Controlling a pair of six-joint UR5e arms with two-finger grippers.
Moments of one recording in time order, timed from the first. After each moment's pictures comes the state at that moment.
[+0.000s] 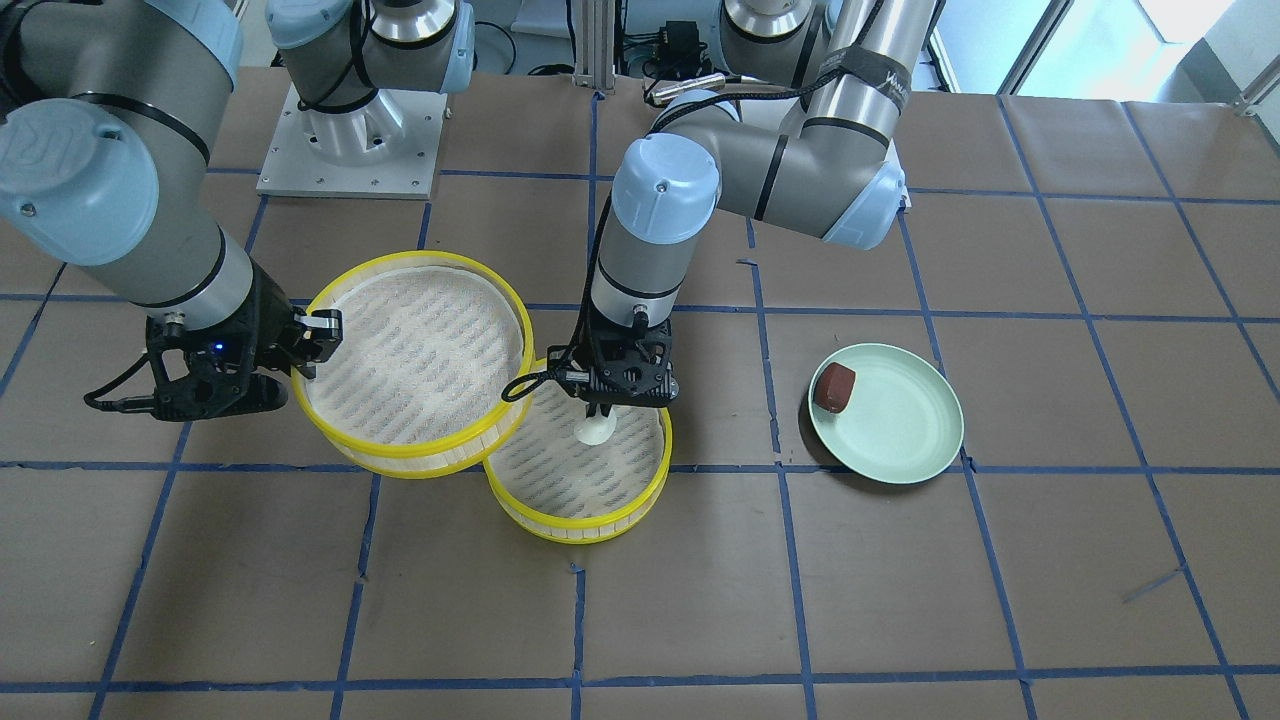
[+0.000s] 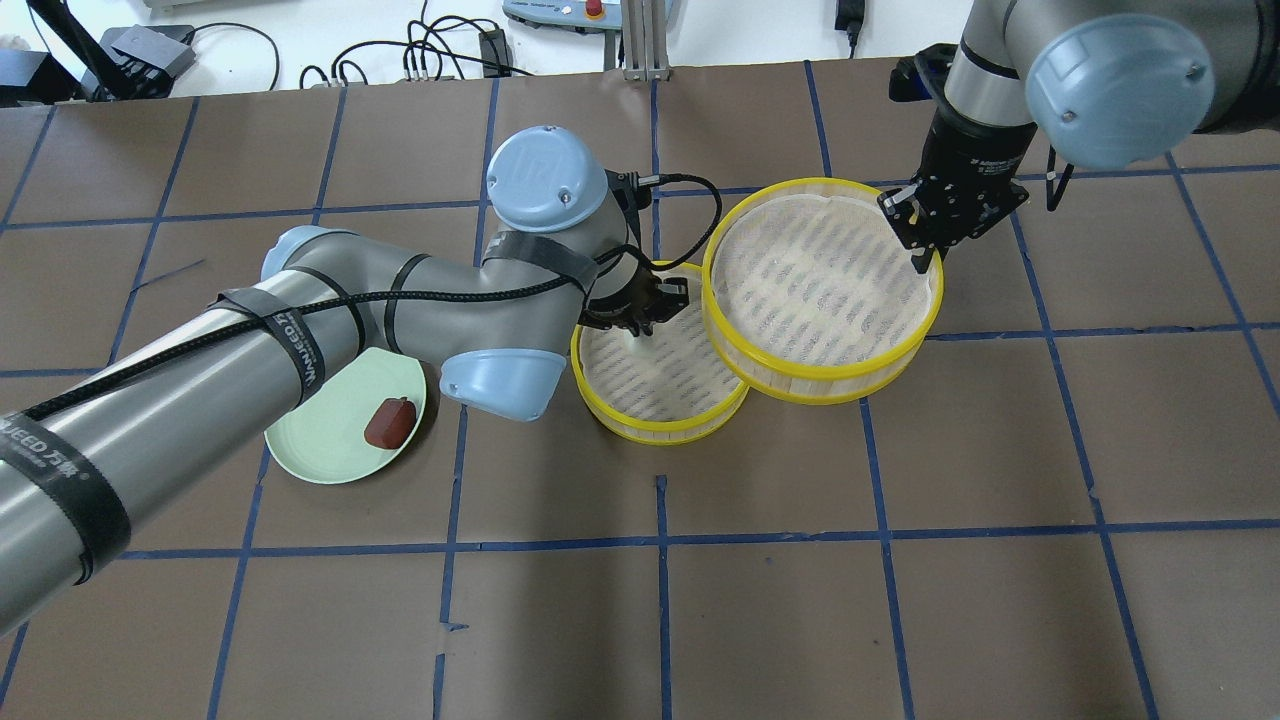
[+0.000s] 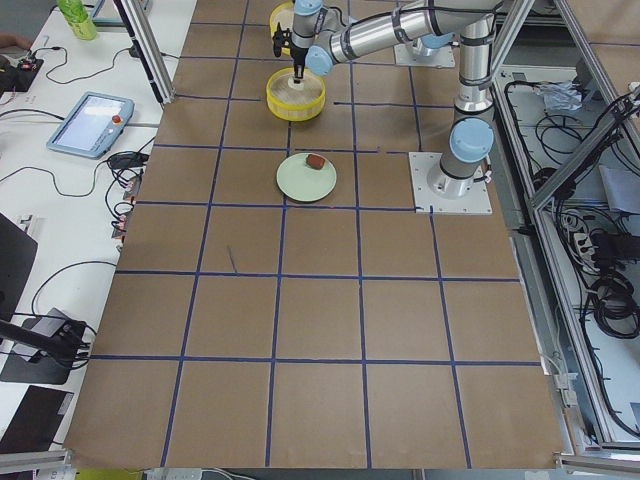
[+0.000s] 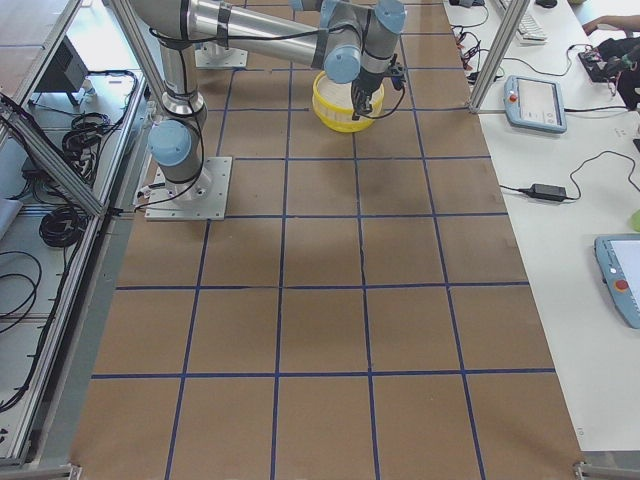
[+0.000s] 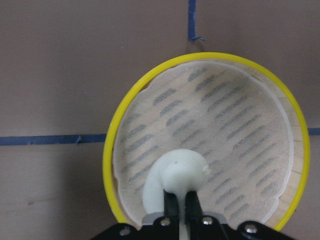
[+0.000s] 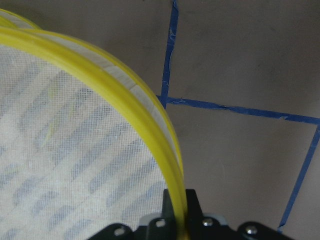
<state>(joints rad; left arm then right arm) -1.92 -1.91 -1.81 -0.79 1.47 -0.38 1.52 -1.35 1.57 -1.63 -1.57 -0.20</state>
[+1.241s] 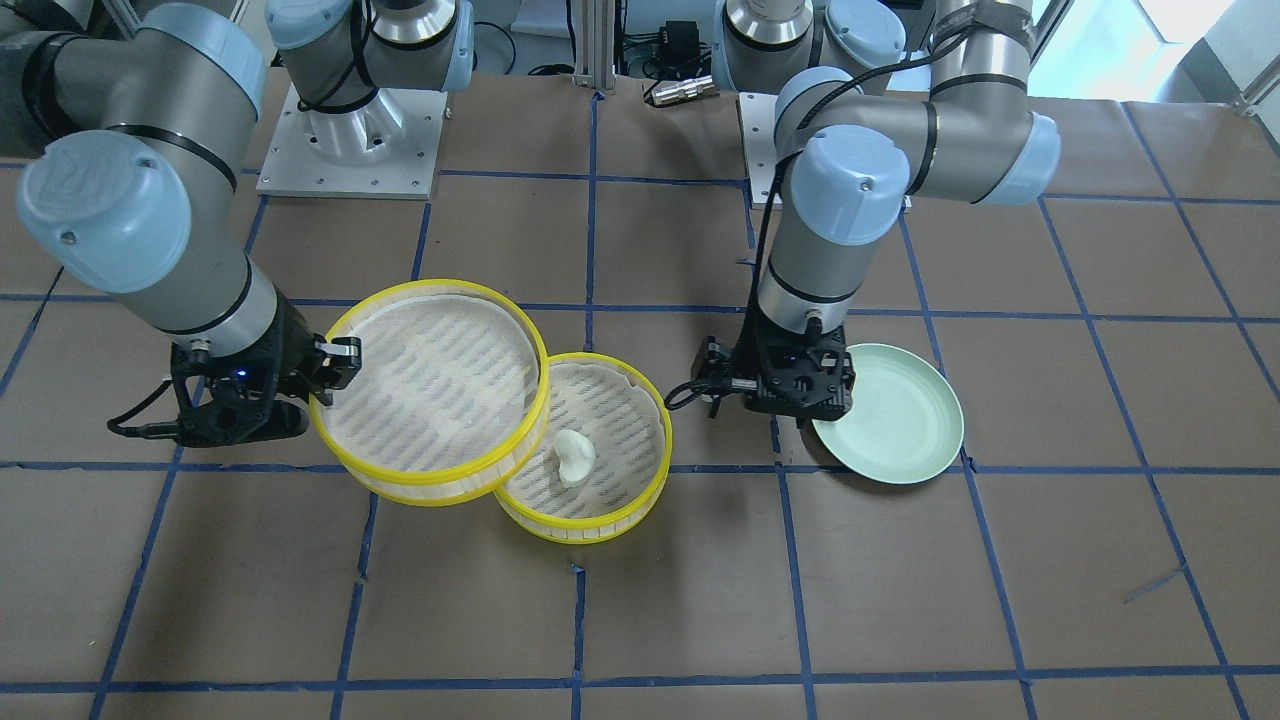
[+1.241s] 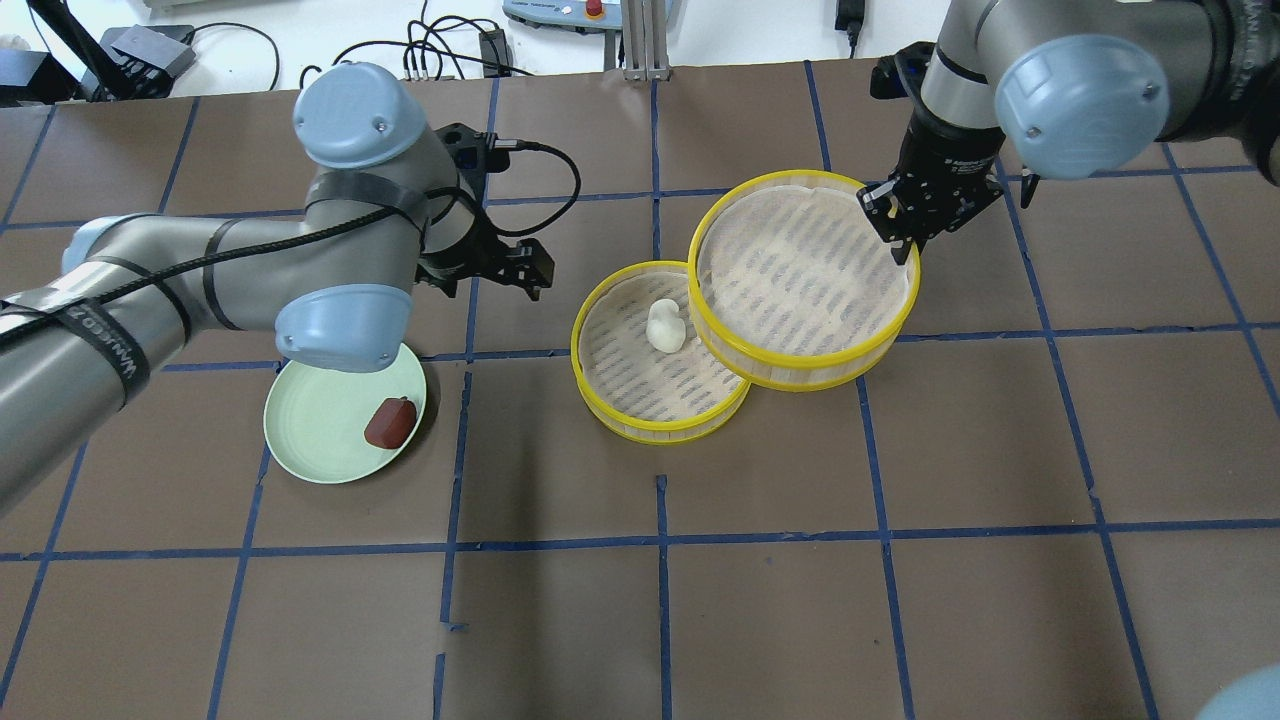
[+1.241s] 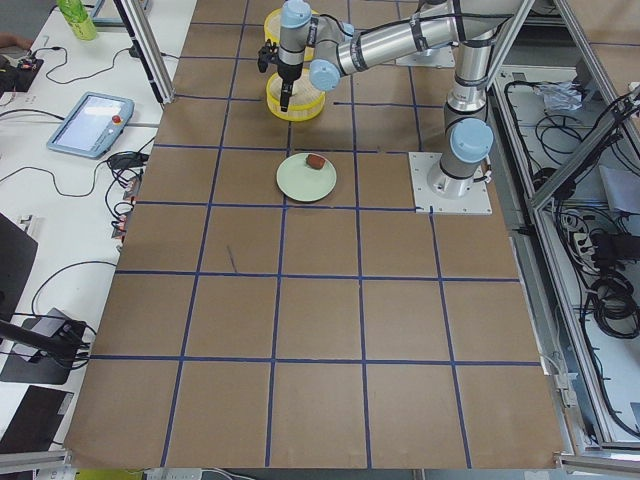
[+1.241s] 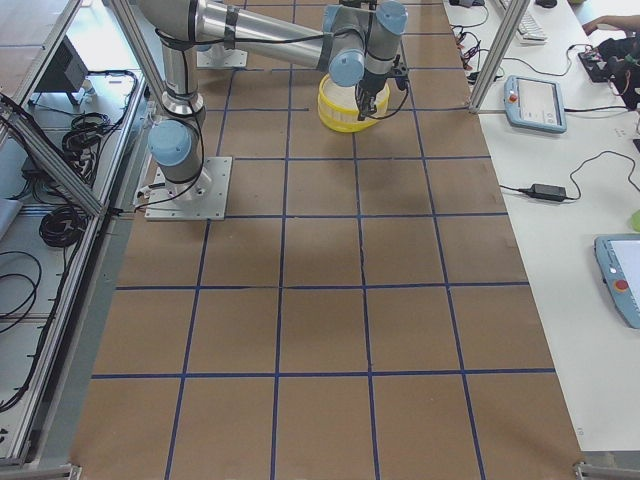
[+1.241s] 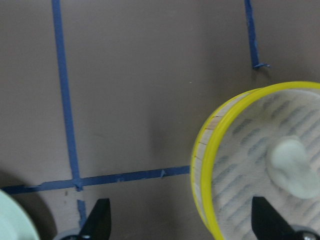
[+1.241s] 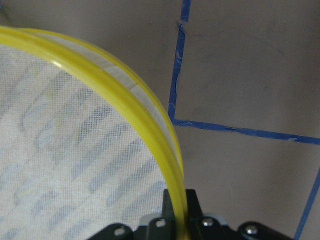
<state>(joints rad) -1.64 -1.77 -1.87 -0.95 1.56 0.04 1.56 -1.31 1.58 -1.72 -1.55 -0.14</state>
